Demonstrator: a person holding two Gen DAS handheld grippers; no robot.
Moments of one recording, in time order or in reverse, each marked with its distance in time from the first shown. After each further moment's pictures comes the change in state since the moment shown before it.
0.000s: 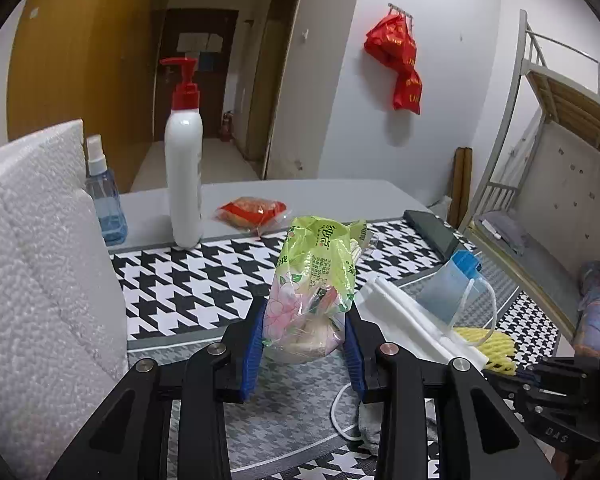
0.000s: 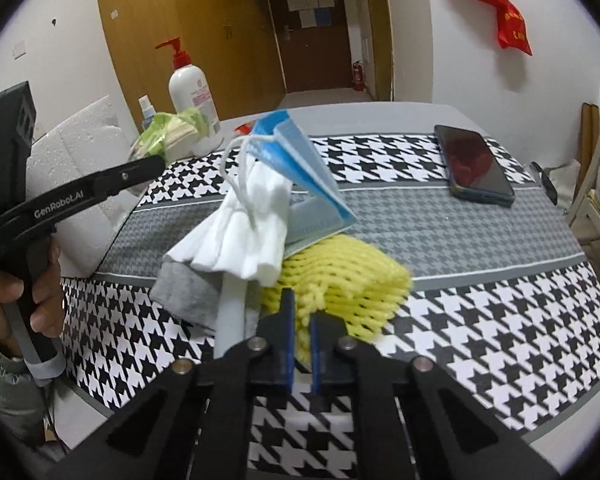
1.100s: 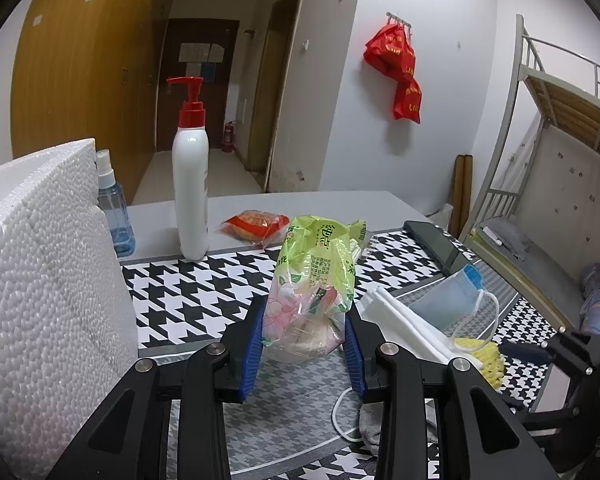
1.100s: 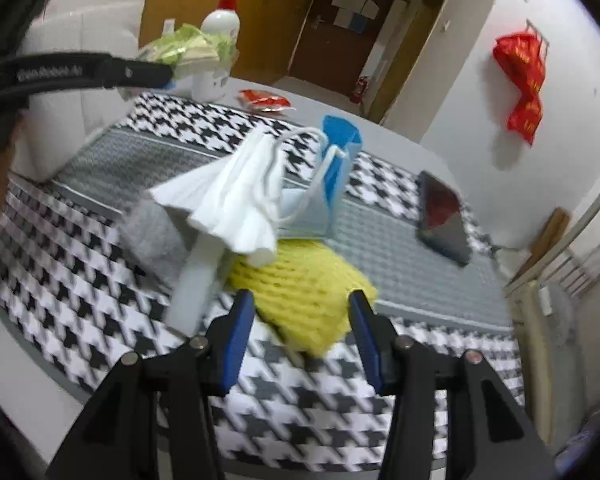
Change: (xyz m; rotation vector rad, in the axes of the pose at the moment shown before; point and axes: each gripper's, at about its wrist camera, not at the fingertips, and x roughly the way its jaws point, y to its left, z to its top) left arm -0.007 0.002 0.002 0.004 -0.032 0.006; right arm 0.012 0.031 -0.004 -0.411 0.030 -0.324
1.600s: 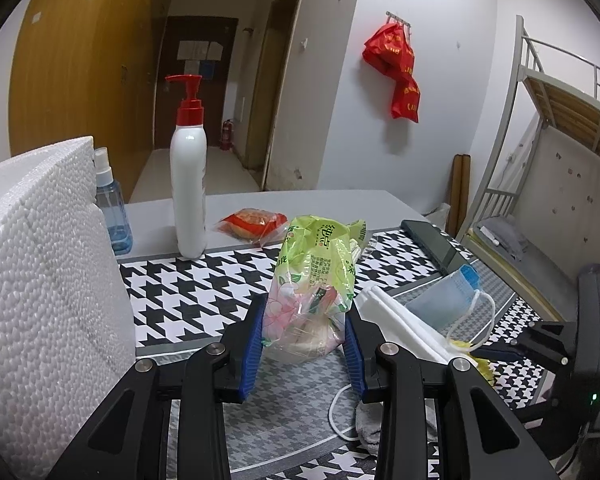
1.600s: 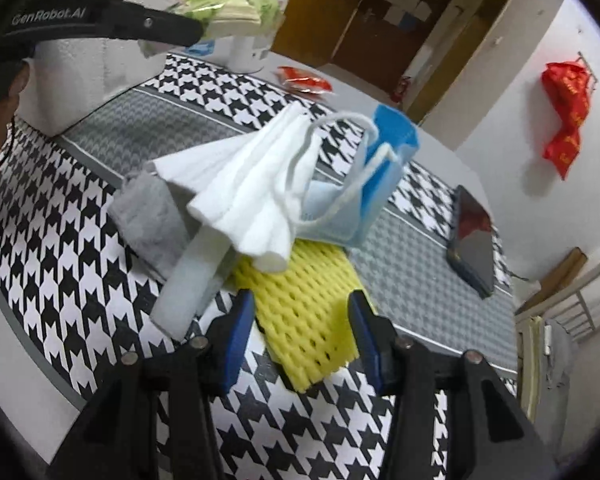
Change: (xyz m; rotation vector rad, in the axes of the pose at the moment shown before) left arm -0.002 -0.001 0.000 -0.002 0.006 -0.005; right arm 0.024 0.002 0.004 -0.137 0.051 0.127
